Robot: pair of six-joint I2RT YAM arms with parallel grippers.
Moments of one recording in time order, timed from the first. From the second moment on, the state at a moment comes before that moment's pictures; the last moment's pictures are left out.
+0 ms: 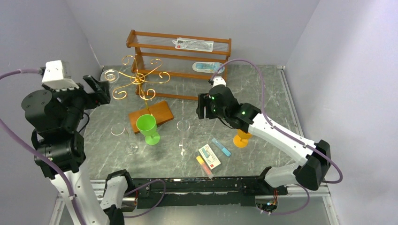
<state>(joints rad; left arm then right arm) 0.31 0.83 1.56 -0.83 0.25 -0.18 0.83 1.32 1.19 -0.49 0.21 0.49</state>
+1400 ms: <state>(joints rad) -0.10 0.99 1.23 0.22 0.83 -0.87 0.83 1.24 1.10 -0.27 0.28 0.37</state>
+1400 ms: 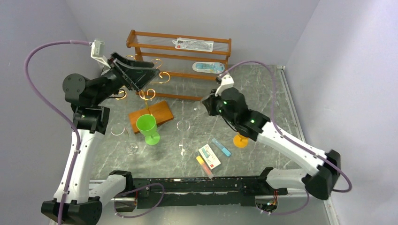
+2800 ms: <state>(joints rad) -0.85 1.44 1.33 0.57 -0.02 -1.24 0.83 0.68 0.82 0.60 0.31 0.48</state>
